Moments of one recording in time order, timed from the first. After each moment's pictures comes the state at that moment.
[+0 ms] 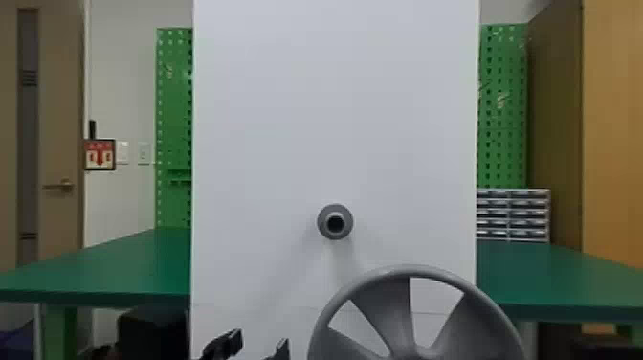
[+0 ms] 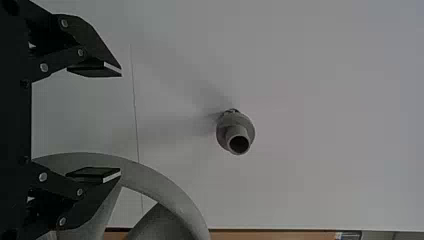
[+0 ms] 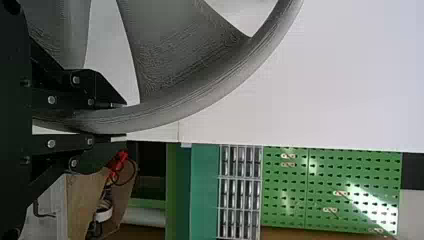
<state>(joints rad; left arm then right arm) -0.11 0.14 -0.11 -2.36 0.30 0.74 -0.02 -0.15 -0.03 0.05 -2.28 -0.04 0.87 -0.13</state>
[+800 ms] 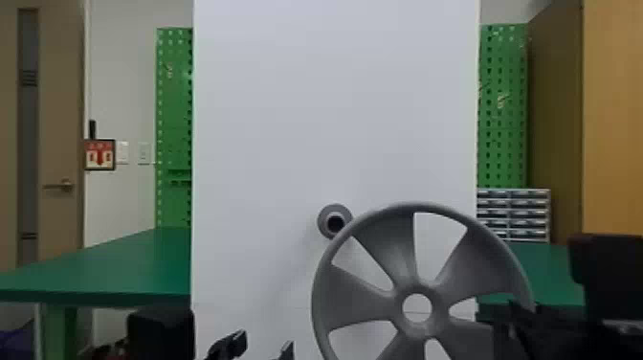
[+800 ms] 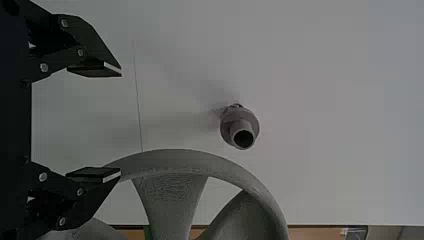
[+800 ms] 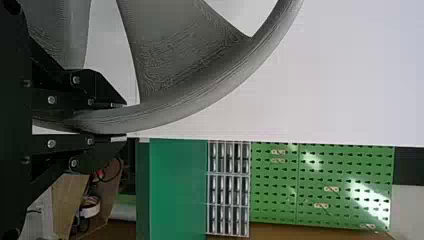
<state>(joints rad) -0.12 0.15 -0.12 -2.36 0.30 0.76 -0.02 -0.43 0.00 0.04 -2.36 -0.04 1.24 -0.13</state>
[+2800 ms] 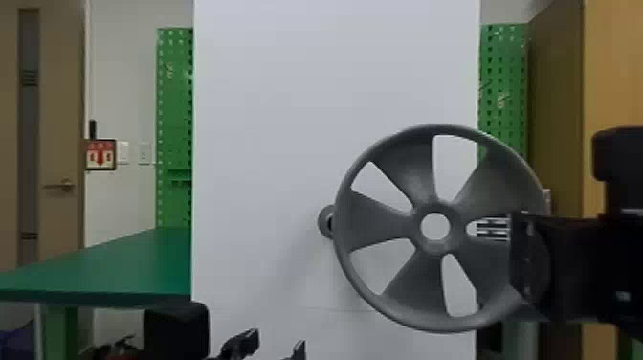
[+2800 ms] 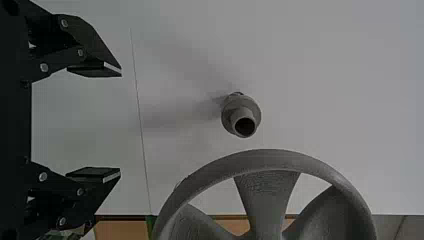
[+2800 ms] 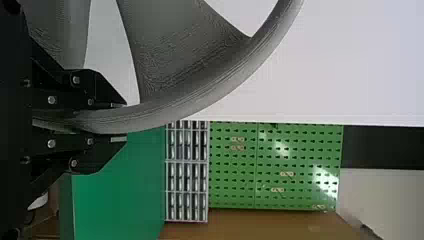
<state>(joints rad) -0.15 0.16 -0.15 -2.34 0.31 0.76 -0.02 -0.72 -0.04 -0.01 -2.29 -0.07 1.36 -0.13</state>
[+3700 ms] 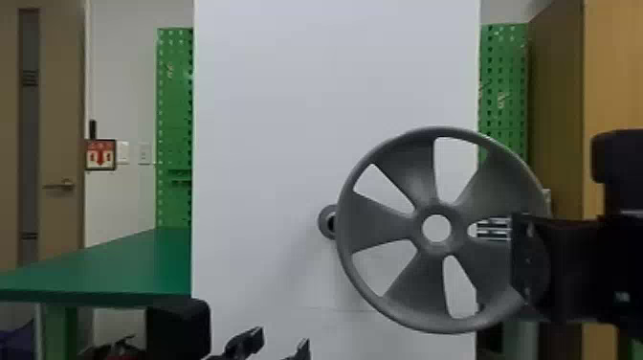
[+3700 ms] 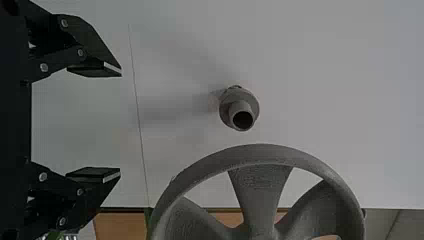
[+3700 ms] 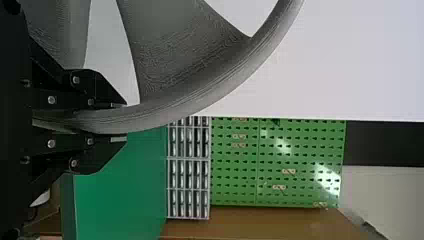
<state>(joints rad) -0.16 0.17 -0.15 -2.33 0.33 0.76 -0.03 -0.72 -0.04 -0.01 -2.27 -0.07 1.35 -0.13</state>
